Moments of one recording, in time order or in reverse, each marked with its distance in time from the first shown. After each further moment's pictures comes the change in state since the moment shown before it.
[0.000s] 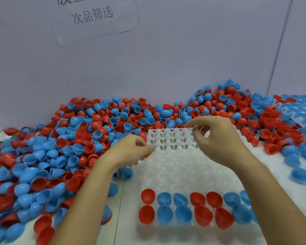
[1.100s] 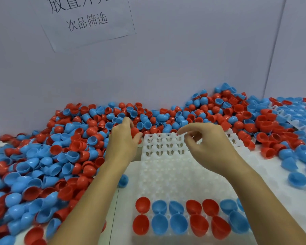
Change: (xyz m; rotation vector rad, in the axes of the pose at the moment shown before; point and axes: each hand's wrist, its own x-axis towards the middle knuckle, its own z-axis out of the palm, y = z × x) left_hand 0.024 0.015 0.010 0.115 0.620 0.183; right_hand -0.002 0.000 0.005 0.107 -0.036 0.046
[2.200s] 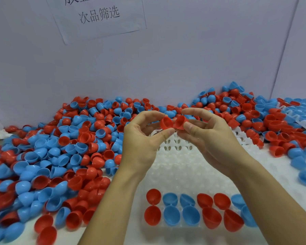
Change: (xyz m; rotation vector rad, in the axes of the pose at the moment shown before) left_hand -0.050 0.030 -0.019 -1.002 -0.039 0.044; right_hand -0.003 -0.028 0.013 0.927 -0.088 0.223
